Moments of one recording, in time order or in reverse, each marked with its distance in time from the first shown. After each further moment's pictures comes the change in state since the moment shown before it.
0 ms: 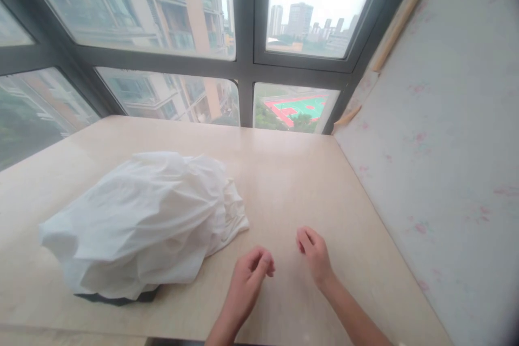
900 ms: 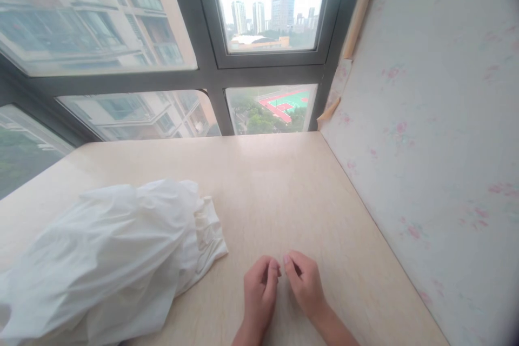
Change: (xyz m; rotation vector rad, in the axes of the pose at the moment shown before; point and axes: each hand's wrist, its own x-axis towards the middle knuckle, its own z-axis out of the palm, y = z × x) left_hand 0.051 -0.028 0.078 0.228 0.128 0.148; right_hand -0.001 0.029 -0.012 -0.172 0.061 -0.236
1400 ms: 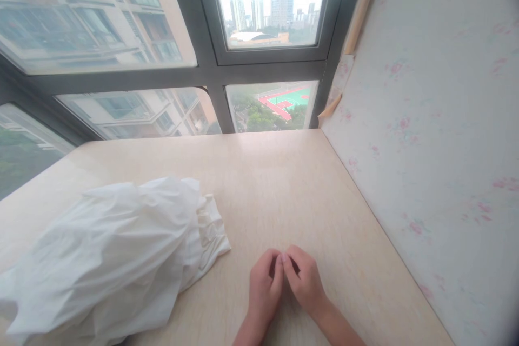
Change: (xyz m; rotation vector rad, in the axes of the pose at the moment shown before) left_hand 0.002 0.004 -0.001 0.087 -0.049 -0.017; right_hand -0.001 -0.006 0.001 -0.070 -0.053 -0.088
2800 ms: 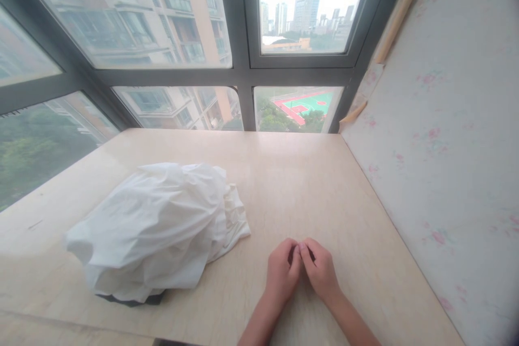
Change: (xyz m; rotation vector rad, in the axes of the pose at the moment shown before) left_hand -0.005 0.003 0.001 0.004 0.011 0.045; right_hand -0.003 0.004 0.001 -0.046 0.014 0.014
